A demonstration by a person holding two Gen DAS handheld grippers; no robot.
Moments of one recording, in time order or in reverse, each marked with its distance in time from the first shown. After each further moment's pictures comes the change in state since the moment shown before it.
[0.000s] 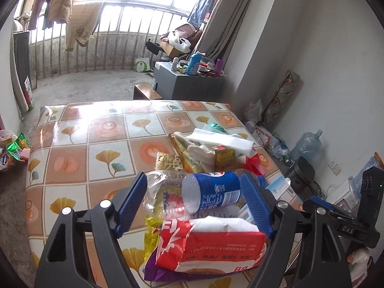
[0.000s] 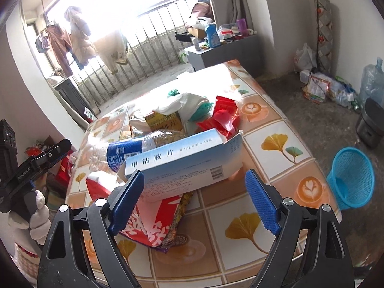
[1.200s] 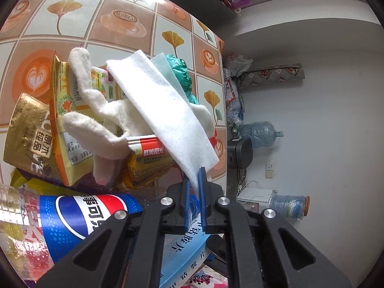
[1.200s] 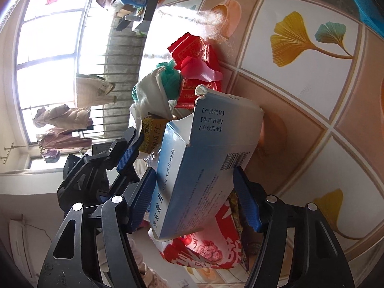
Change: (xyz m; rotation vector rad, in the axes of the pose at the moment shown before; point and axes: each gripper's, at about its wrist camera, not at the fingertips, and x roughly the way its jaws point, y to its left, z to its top) left arm 0.197 -0.021 0.040 -0.551 0.543 -0.331; right arm 0.078 -0.061 0.016 0.796 0.352 0.348
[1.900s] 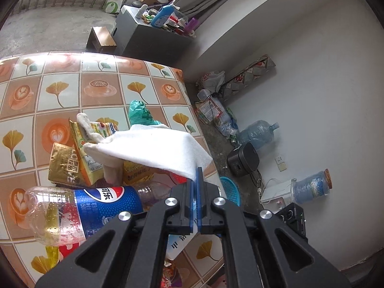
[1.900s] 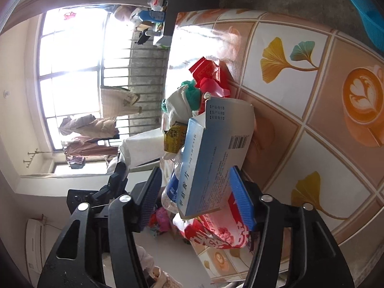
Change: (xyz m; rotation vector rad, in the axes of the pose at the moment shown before) left arm -0.080 -0.051 -0.058 0.352 -0.197 0.060; right arm -0.046 0.001 -0.011 -0.023 -0.054 0.131
